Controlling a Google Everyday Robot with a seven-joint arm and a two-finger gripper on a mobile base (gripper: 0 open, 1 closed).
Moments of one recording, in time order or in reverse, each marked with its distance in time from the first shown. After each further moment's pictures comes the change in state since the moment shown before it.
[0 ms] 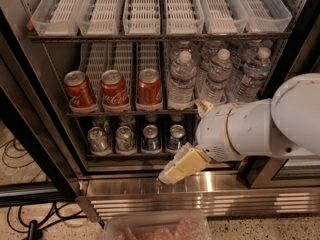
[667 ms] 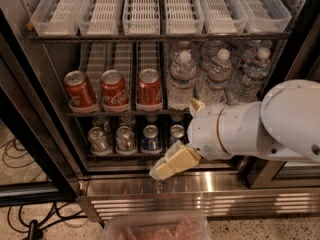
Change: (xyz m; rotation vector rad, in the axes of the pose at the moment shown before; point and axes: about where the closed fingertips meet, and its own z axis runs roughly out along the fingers) arm -0.015 0.000 0.018 0.001 -0.076 -0.007
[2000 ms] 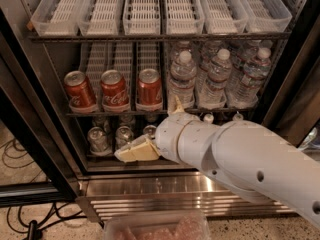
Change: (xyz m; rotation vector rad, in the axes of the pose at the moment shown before) arm -0.037 -0.009 0.058 0.235 -0.200 0.126
